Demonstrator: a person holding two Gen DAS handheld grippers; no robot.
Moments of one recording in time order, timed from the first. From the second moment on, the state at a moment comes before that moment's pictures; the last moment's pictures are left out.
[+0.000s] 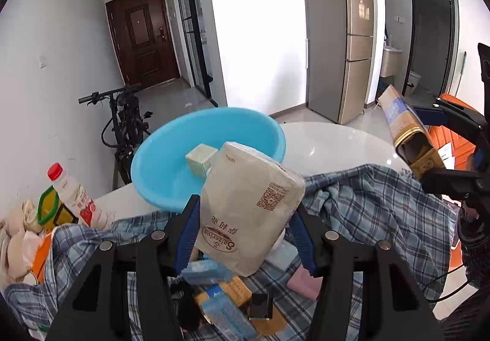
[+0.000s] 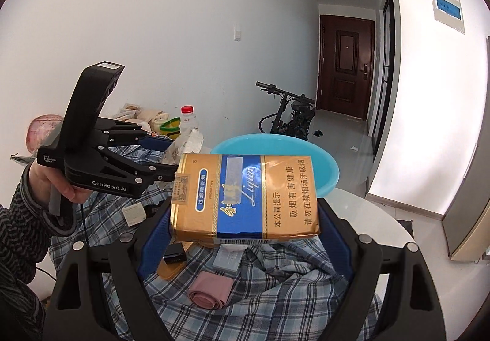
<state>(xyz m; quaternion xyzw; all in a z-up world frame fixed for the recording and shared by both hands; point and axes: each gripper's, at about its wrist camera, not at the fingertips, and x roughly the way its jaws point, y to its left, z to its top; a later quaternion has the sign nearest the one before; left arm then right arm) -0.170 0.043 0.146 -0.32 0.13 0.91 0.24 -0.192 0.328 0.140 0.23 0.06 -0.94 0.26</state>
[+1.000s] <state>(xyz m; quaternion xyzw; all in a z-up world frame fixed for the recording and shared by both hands) -0.364 0.063 0.160 -0.40 0.10 0.90 0.16 -0.395 0.318 0.163 0.36 0.01 -0.91 0.22</state>
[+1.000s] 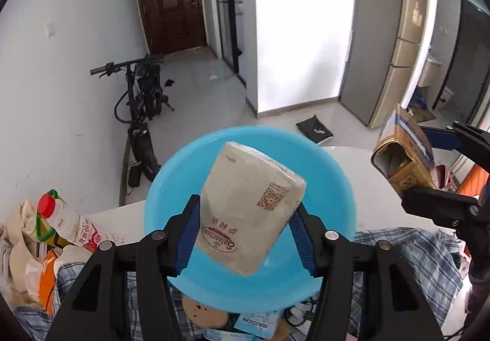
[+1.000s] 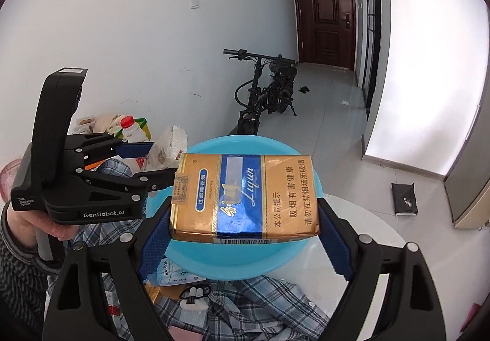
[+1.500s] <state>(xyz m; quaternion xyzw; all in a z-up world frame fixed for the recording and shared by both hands) -0.477 0.032 0.096 -0.51 -0.03 0.85 0.12 -0.505 0.307 0.112 0.46 -0.03 -0.87 0.18</state>
